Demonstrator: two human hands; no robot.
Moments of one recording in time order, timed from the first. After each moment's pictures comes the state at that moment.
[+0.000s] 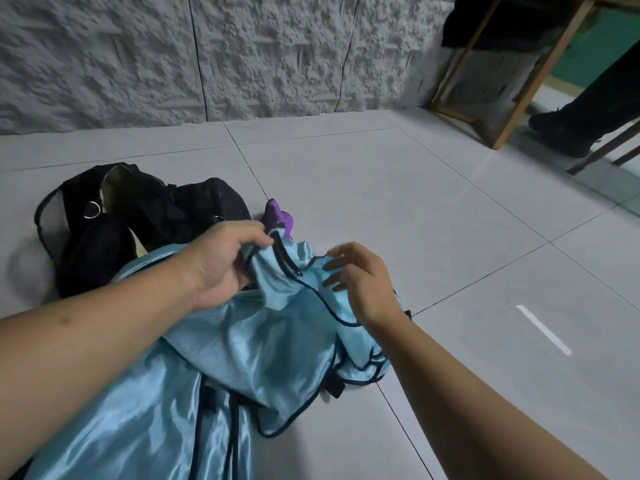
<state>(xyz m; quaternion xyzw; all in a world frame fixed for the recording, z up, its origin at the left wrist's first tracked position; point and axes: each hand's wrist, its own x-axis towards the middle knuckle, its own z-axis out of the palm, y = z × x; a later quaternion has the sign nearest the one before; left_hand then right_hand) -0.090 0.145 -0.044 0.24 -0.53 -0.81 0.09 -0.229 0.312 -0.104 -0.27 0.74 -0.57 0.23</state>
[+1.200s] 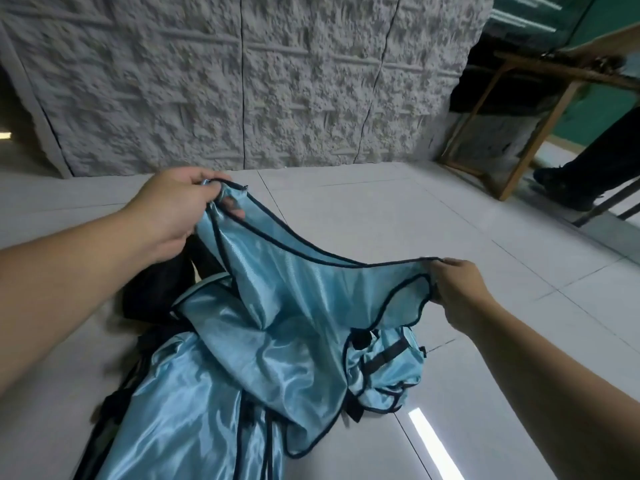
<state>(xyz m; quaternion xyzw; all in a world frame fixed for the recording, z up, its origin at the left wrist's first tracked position) -0.017 0.055 0.056 0.33 -0.63 -0.63 0.32 -0.280 0.350 -0.014 -0.07 0.81 -0.57 0.14</state>
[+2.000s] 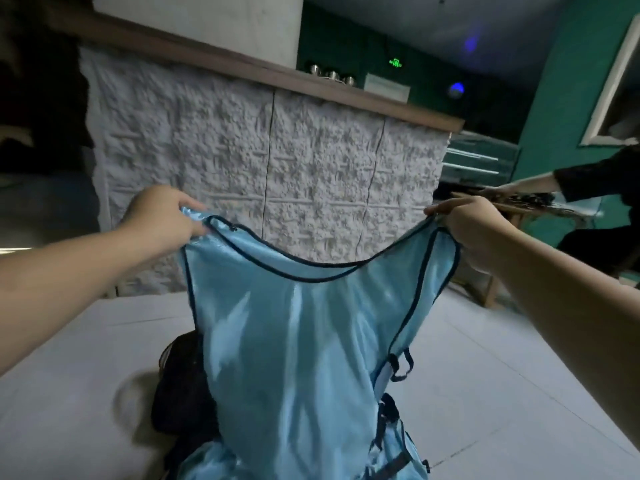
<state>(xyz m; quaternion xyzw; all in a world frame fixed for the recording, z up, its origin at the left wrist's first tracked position) 0.090 0.044 0.262 0.38 -0.80 -0.21 0.41 -0.204 0.337 0.313 -0.26 0.79 -0.56 -0.02</state>
